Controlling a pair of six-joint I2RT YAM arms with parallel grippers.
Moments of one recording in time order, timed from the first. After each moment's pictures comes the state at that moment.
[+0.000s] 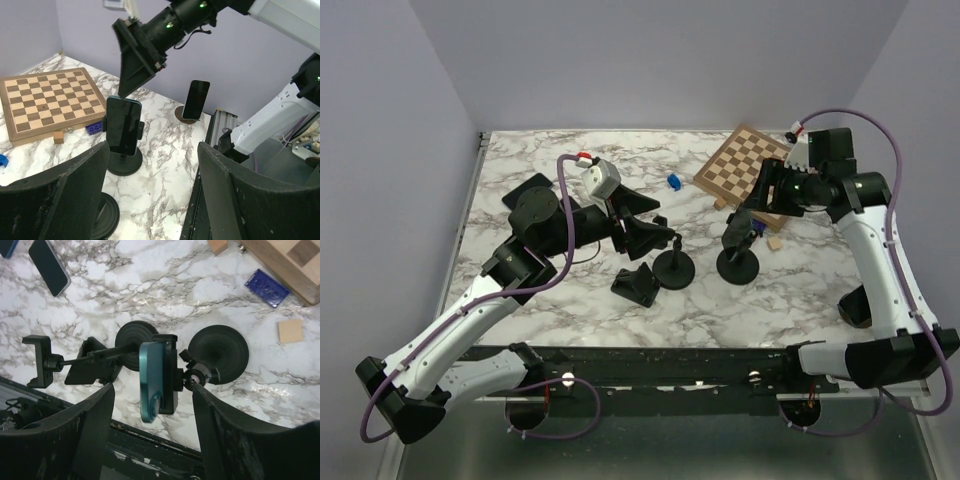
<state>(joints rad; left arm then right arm) -0.74 0.98 1.08 0.02 0.50 -0.28 0.13 1.27 1.49 -1.02 -0.30 0.26</state>
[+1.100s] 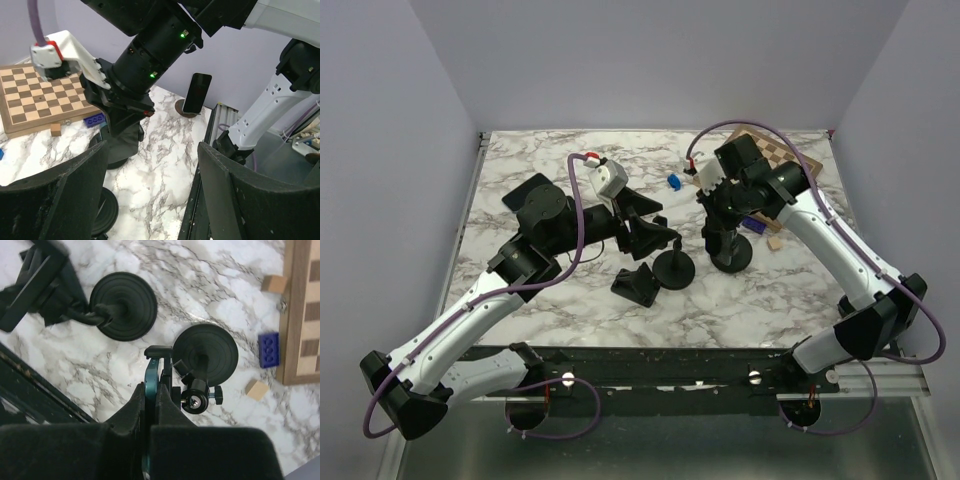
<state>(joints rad) -0.74 1.01 1.07 0.01 0.50 -0.28 0.58 1.52 1.61 -1.10 -0.05 -0.16</state>
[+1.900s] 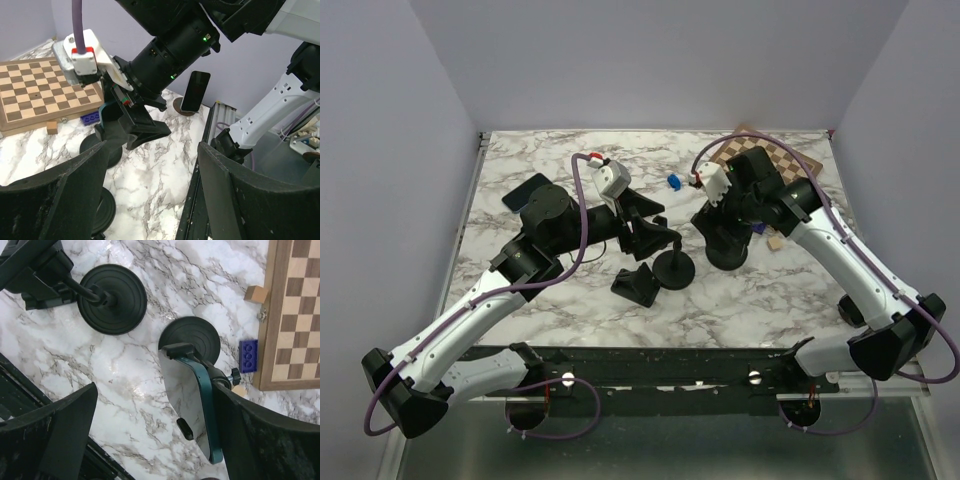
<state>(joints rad) -0.75 1.02 1.07 0.01 0.50 -0.29 0.57 1.39 1.47 -1.02 -0.11 -0.39</state>
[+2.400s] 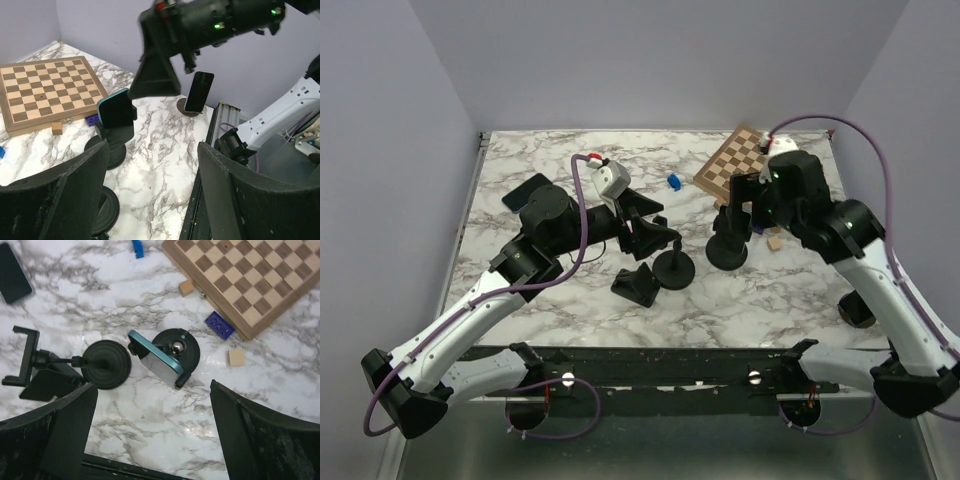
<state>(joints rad) -0.75 1.01 1.07 0.01 0.48 -0.27 0.58 1.23 1.54 -1.00 0.25 0.16</state>
